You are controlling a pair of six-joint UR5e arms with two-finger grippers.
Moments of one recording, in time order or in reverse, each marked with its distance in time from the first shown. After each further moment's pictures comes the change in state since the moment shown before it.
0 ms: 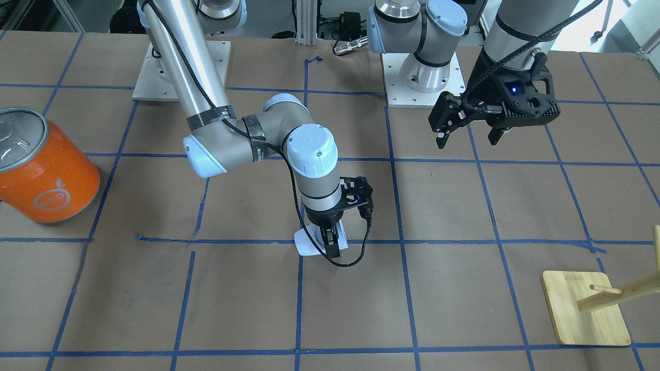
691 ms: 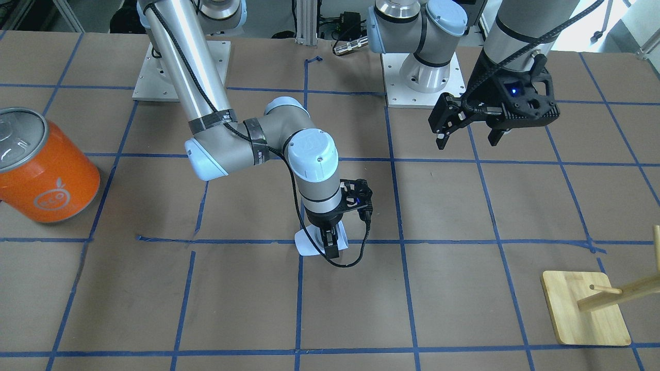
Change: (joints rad) left arm 0.000 -0.003 -0.001 0.002 0.001 0.000; right arm 0.000 0.011 -0.001 0.010 0.006 0.021
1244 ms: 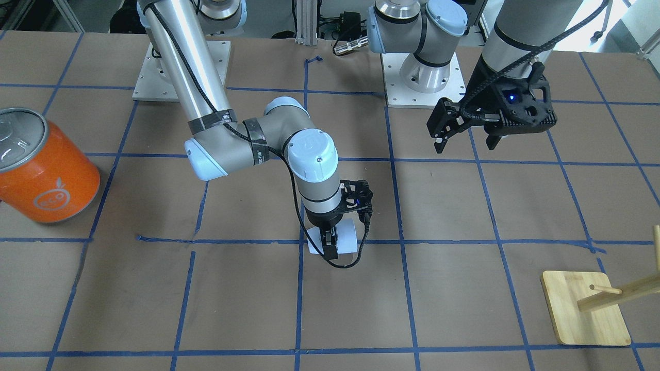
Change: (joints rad) left arm 0.000 -0.015 0.000 0.004 -0.006 -0.003; right arm -0.001 0.000 0.000 0.000 0.004 0.045
